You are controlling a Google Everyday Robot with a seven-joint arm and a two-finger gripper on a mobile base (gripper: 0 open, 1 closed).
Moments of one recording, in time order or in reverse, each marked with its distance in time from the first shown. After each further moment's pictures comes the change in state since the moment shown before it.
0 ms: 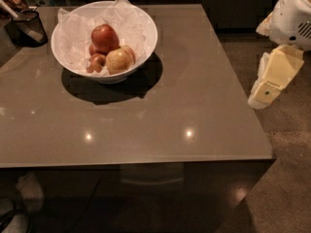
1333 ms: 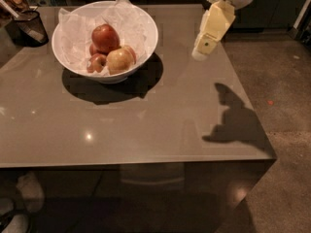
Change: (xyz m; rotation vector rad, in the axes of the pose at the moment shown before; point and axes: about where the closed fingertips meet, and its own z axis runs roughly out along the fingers) arm -0.116 -0.069 0.019 -0.017 -0.129 -0.039
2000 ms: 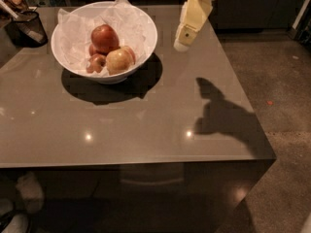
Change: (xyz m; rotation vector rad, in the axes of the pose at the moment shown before) arm -0.049 -0.012 0.015 -0.018 -0.030 -0.087
